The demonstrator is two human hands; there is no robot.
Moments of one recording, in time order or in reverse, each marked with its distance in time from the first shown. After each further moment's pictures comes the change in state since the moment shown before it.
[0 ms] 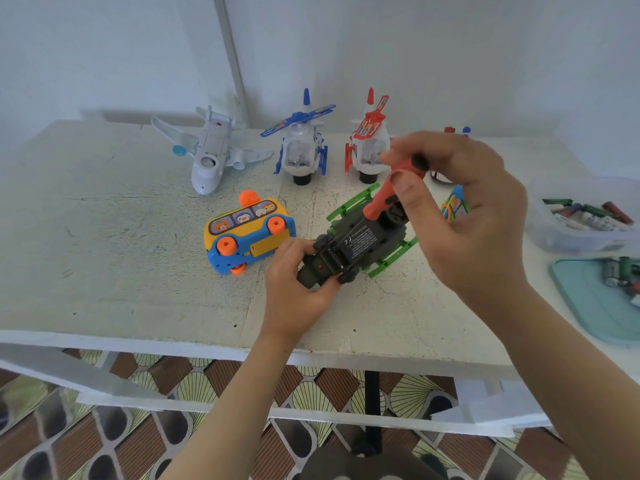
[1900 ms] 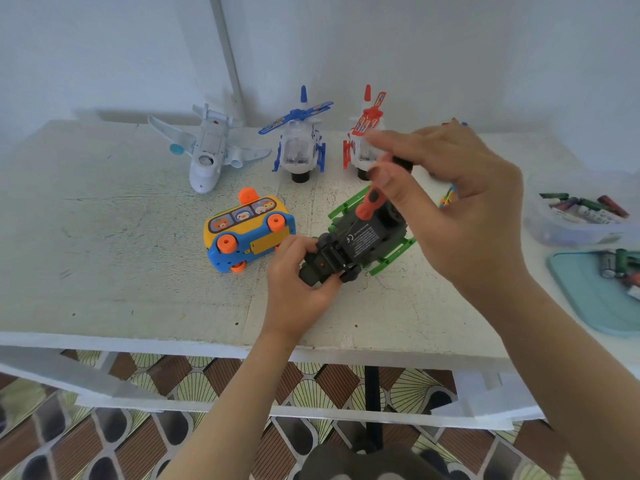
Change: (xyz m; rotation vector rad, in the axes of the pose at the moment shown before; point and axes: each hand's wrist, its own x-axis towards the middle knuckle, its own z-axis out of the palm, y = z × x) left_hand -0.001 0.002 -0.002 0.003 -0.030 -0.016; right_hand 0.006 -0.014 0.004 0.024 -0.037 -0.004
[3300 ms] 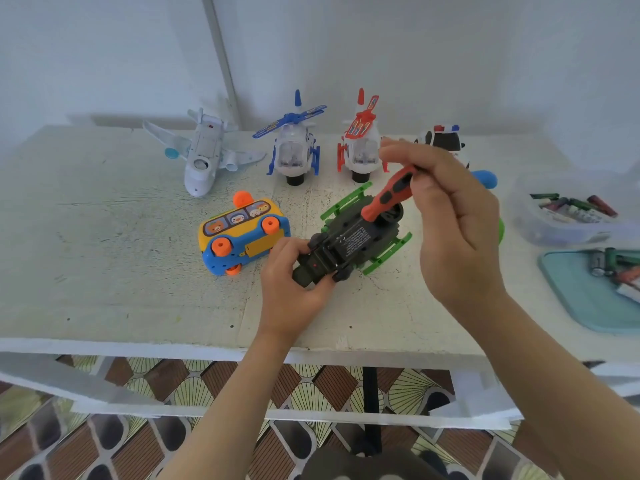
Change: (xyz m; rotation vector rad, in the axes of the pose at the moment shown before) left_hand -0.002 -0.002 0.000 0.016 0.014 -0.036; right_hand -0.018 0.001 0.002 0.289 0.034 0.205
